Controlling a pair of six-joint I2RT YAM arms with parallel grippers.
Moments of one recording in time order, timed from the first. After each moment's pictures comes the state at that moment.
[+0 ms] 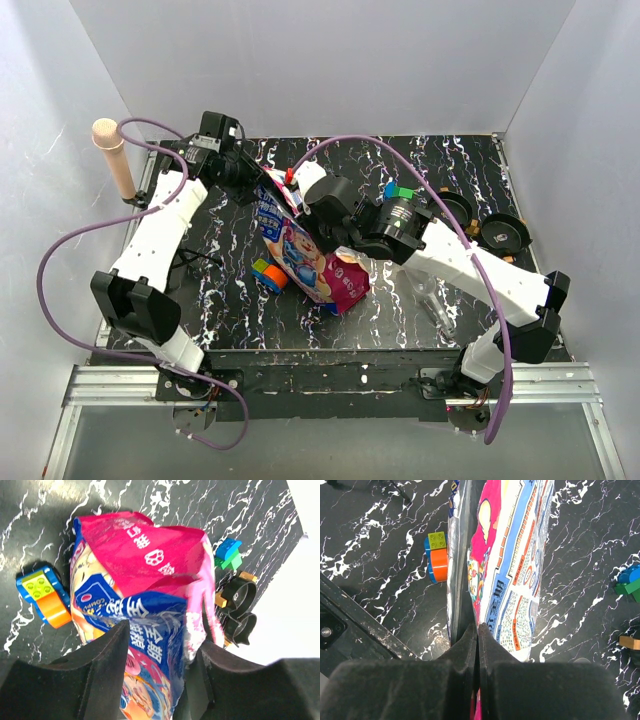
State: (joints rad) left arm -0.30 1.60 1.73 -1.05 0.04 -1.05; right arm 1.14 1.56 1.78 -0.93 0.30 0.19
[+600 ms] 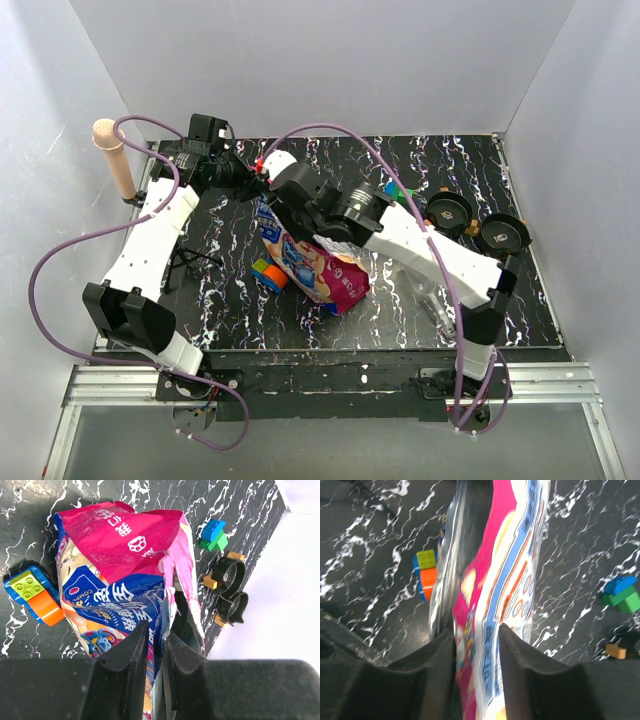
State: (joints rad) left arm -0.27 1.55 1.70 -1.00 0.15 -0.97; right arm 1.13 1.75 2.01 -1.01 0.35 0.18
